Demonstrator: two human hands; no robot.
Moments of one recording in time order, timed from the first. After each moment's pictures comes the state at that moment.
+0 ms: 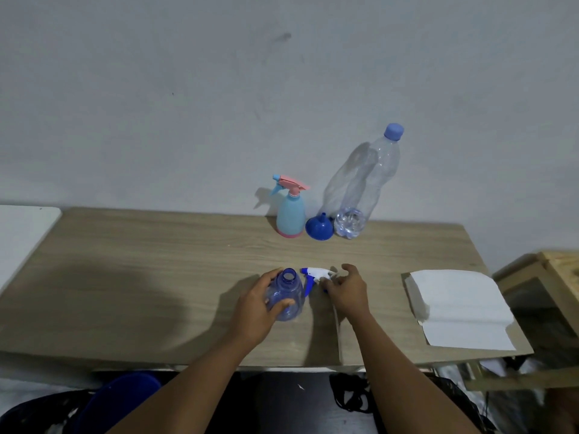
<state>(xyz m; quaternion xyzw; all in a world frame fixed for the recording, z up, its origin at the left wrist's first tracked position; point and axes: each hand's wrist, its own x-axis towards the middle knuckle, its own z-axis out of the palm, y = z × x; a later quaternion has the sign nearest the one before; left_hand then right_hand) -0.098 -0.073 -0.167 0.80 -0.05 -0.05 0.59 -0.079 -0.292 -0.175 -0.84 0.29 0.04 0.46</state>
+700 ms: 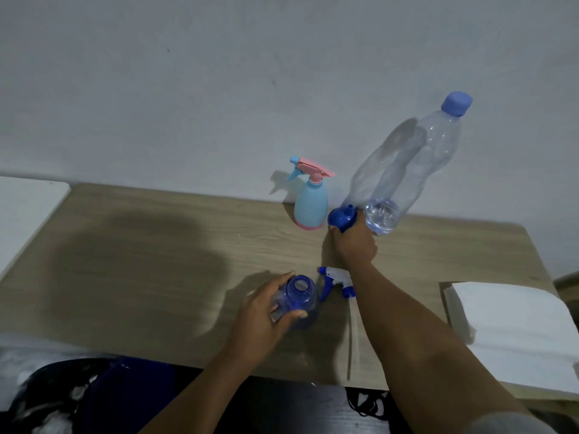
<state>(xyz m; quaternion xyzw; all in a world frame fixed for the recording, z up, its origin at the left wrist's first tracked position) -0.097 -0.075 -0.170 0.81 -0.04 -0.05 0.59 0.058 -0.284 -0.205 -0.89 0.24 -0.04 0.38</state>
